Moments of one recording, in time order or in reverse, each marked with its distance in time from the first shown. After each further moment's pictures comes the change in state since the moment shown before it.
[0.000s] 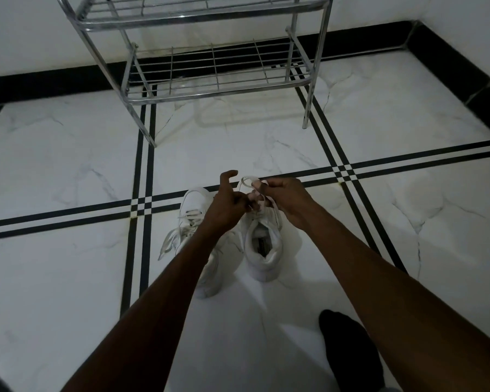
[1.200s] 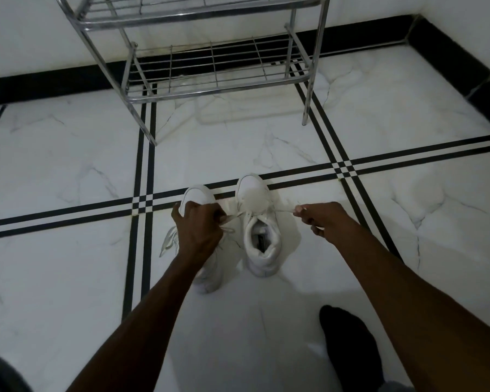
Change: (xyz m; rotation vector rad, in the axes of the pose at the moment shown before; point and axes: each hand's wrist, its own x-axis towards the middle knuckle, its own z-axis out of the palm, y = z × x) left_hand -0.047 -0.028 -0.024 0.865 0.267 -0.034; right_hand -0.028 0.029 -0.061 -0.129 0.376 0.515
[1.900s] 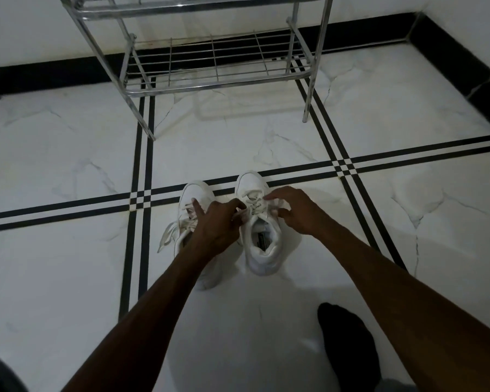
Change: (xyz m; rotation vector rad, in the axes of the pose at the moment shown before) left_hand 0.005 0.016 0.014 -0.095 -0.230 0.176; right_hand 0.007 0.003 0.029 -0.703 -0.128 -0.929
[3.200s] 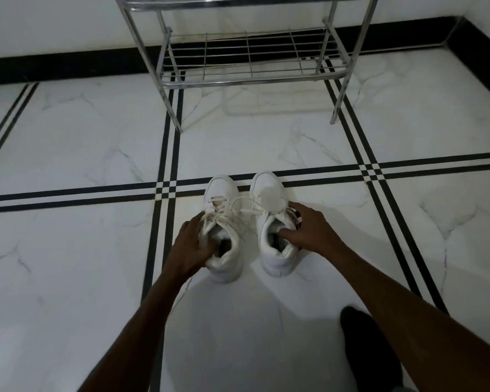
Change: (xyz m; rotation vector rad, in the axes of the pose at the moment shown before) left_hand -0.084 -0.080 -0.022 -0.454 0.161 -0.190; right_hand -0.022 -0.024 0.040 0.112 -0.036 0.246
